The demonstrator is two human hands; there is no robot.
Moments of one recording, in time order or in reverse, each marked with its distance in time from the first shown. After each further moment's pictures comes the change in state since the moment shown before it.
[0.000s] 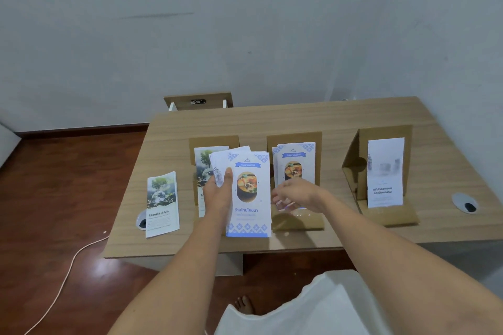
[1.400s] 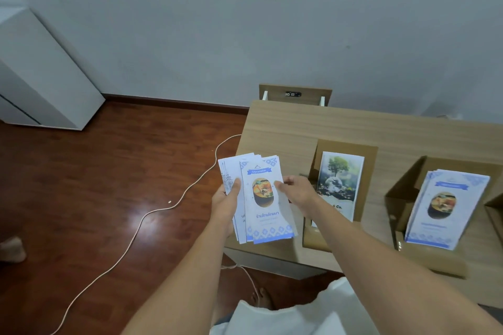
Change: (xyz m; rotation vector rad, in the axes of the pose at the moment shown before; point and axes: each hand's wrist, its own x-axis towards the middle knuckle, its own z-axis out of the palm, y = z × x) left_hand 0.132 0.024 -0.286 -0.186 0.068 -0.164; right_hand 0.130 -0.158 0.276 0.167 0.102 -0.139
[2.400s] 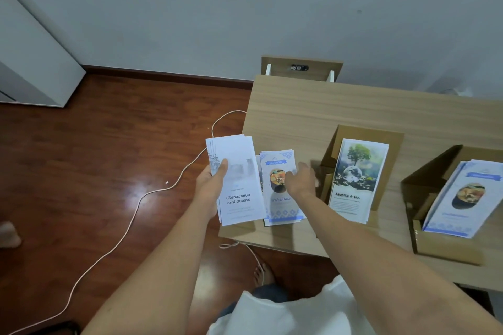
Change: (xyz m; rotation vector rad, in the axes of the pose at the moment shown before) left_hand 0.057 0.033 -0.048 0.089 -0.059 0.005; right_hand 0.044 0.011 0.047 -0.305 0.426 0.150
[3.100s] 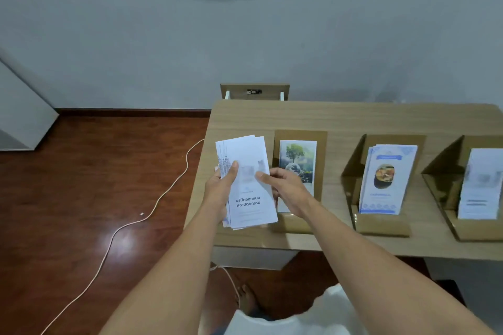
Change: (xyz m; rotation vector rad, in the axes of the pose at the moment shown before) left_hand -0.081 -0.025 0.120 -0.082 -0.213 0.046; right_hand -0.047 0.061 -0.120 0.703 -0.455 -0.231
